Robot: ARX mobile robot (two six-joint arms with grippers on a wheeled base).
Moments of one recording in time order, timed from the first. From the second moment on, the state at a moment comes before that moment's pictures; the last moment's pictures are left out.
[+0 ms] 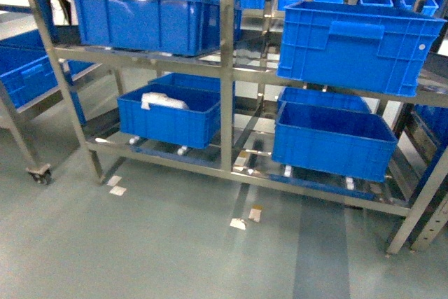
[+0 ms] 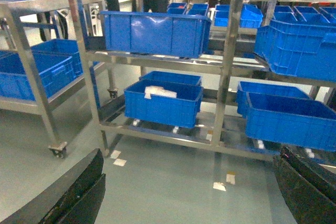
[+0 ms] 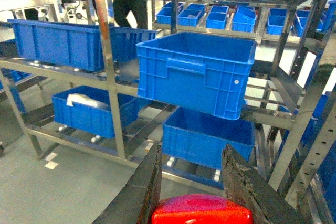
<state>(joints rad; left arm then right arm) 0.00 0.01 0.01 0.00 0.00 0.00 -0.07 0.87 0.32 0.56 -0.15 0.00</state>
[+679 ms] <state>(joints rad) 0.00 0.01 0.01 0.00 0.00 0.00 -0.07 0.88 0.32 0.56 -0.15 0.00</state>
